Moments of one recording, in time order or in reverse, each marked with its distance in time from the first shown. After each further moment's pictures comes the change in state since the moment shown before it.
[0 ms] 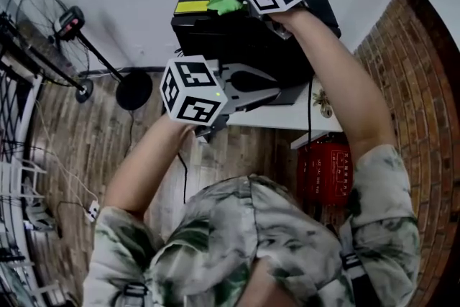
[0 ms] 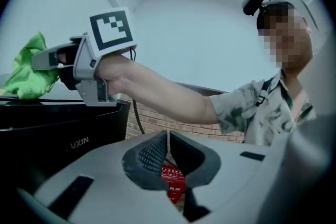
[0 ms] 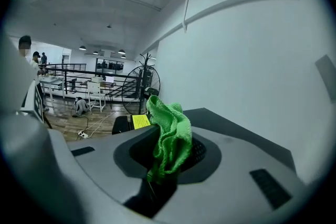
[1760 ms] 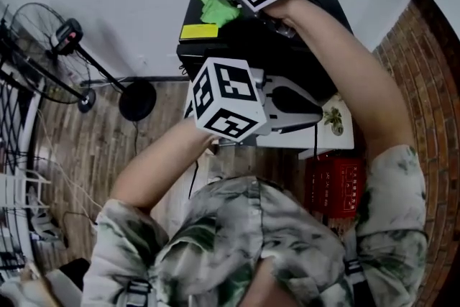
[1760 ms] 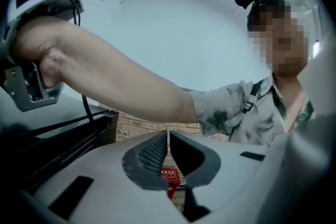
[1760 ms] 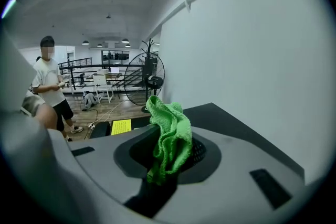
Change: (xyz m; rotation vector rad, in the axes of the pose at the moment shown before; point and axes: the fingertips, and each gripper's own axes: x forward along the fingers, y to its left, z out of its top) left arm 0.026 0.022 0.036 0.059 0.035 -0.246; right arm 0.075 -0.027 0.015 0.015 0.169 0.112
